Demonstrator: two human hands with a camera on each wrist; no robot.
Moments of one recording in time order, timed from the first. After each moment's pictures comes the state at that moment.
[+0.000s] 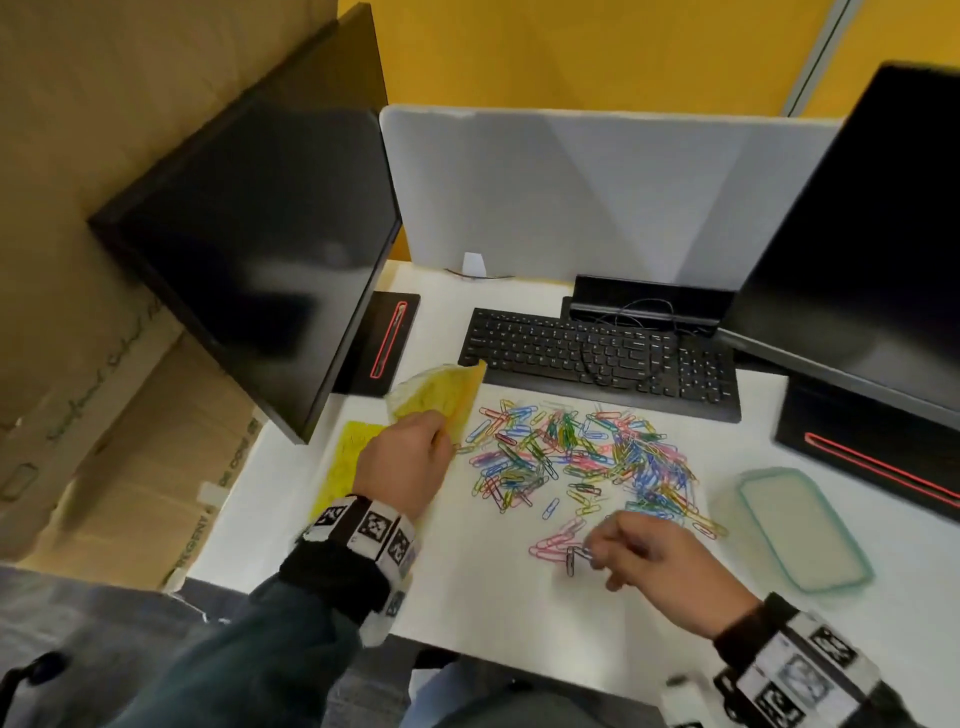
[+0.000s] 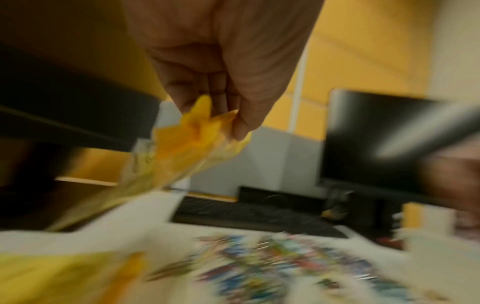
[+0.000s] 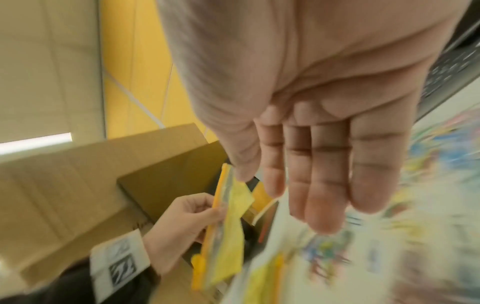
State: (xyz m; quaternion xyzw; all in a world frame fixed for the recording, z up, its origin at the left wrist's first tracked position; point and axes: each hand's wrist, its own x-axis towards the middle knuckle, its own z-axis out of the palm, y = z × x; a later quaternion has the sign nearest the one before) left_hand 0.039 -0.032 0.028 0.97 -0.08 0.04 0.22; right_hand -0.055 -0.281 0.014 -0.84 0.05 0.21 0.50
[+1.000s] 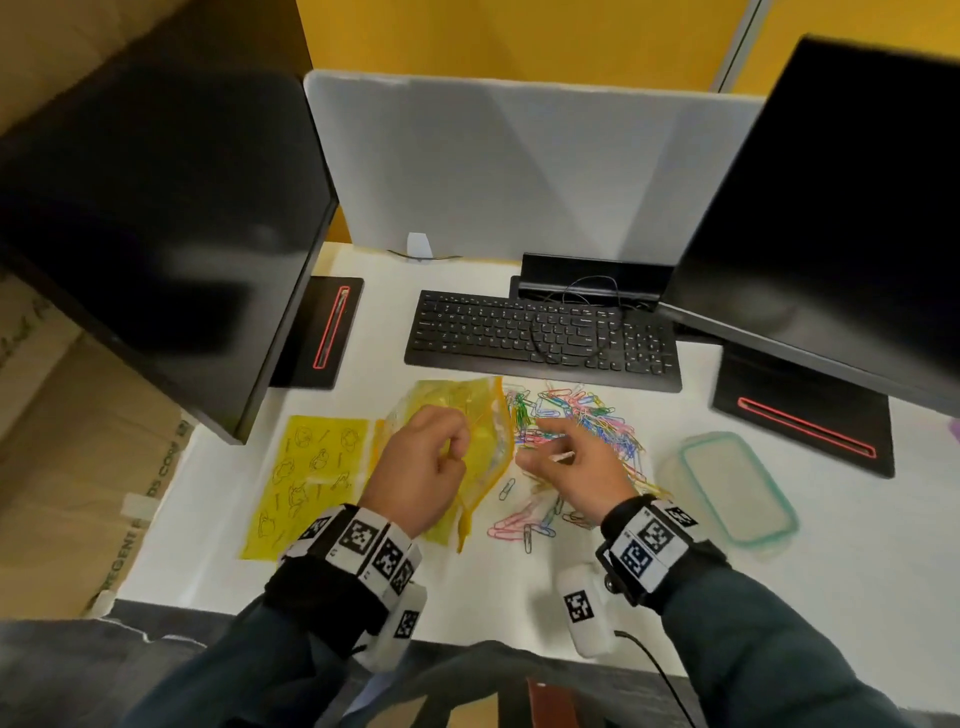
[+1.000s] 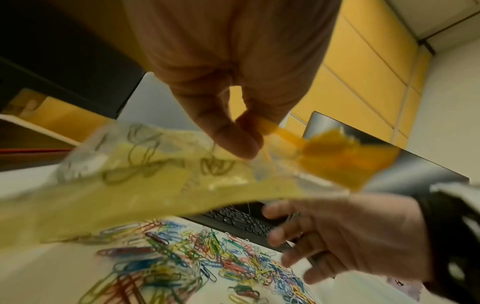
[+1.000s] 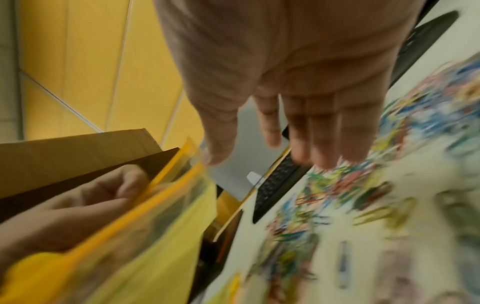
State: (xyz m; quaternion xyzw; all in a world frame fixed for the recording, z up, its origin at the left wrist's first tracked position) left_hand 0.024 -0.073 0.019 0.88 -0.19 -0.05 0.43; right_hand -0.004 -0.269 -0.006 -0.82 0.17 0.10 0.53
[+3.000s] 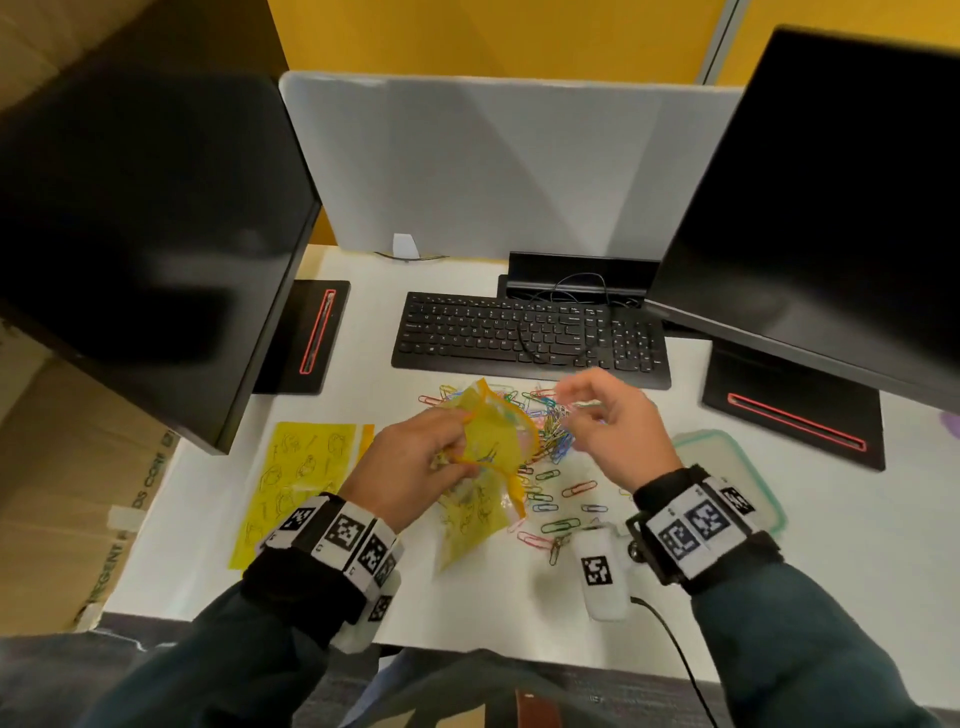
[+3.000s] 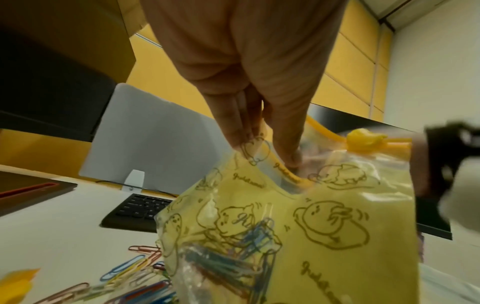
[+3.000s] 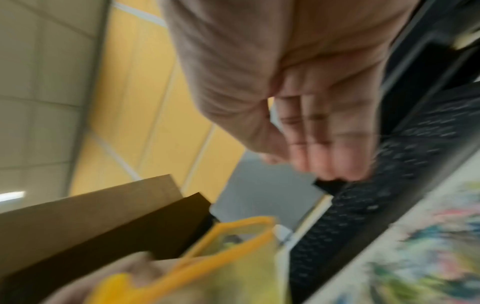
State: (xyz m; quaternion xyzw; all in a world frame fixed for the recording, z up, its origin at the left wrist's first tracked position) left_hand 0.037 -0.076 0.024 0.89 -0.27 -0.06 0.36; right_hand 0.006 -0.304 0.038 -0.86 0.11 -0.02 0.50
